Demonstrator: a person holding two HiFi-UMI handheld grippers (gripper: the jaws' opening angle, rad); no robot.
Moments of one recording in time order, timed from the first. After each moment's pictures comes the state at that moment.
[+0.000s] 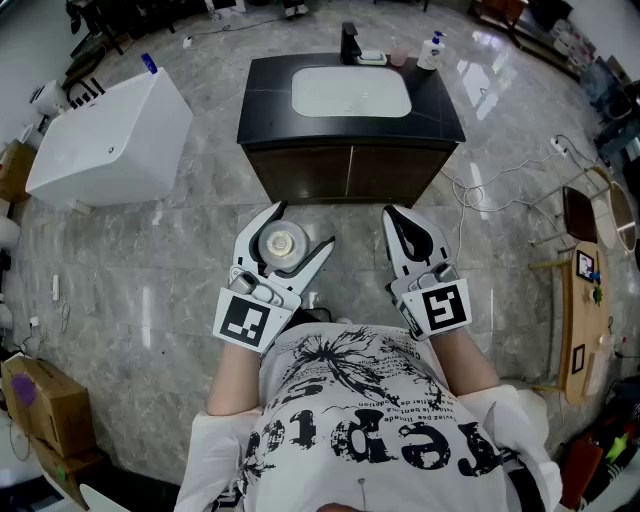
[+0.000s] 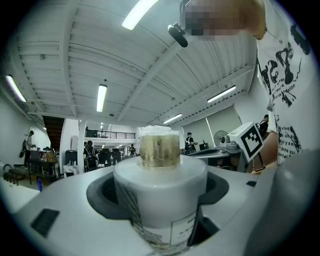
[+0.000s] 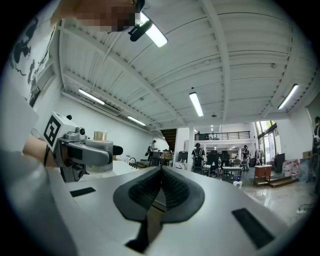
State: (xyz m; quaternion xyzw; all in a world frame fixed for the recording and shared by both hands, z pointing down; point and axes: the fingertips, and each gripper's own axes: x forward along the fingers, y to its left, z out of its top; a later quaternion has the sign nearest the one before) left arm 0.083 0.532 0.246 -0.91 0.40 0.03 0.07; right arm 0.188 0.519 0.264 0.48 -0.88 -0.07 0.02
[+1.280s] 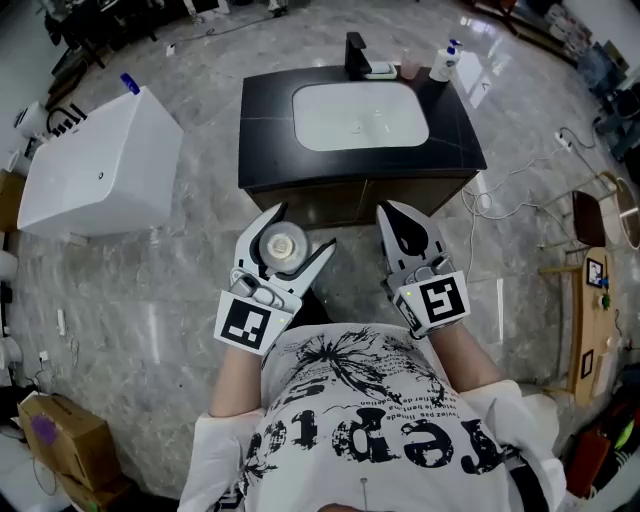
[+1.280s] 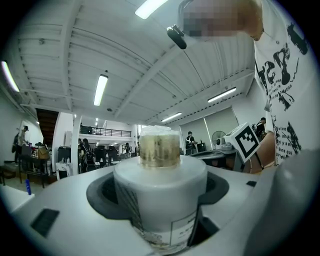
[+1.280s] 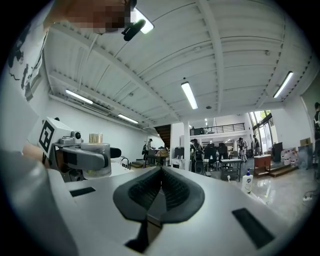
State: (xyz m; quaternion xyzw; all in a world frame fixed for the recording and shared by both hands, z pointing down) left arm 0.036 0.317 0.266 -0.93 0.37 0.02 0.05; right arm 0.133 0.300 0.288 0.50 -0.87 -0.03 0.00
